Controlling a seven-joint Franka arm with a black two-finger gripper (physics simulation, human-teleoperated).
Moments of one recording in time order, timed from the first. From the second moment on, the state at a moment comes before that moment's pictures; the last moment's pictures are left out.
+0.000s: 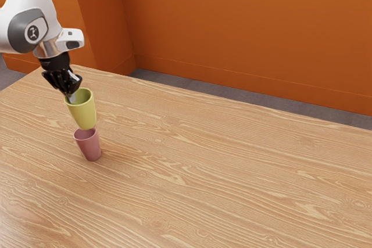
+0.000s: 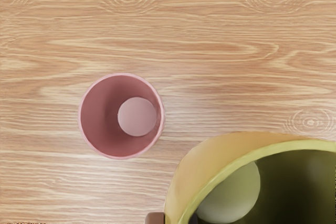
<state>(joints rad) 0.11 -0.13 0.13 -2.02 0.05 1.96 0.20</state>
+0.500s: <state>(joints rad) 0.12 0.09 0.23 -1.90 0.04 2.03 0.27</state>
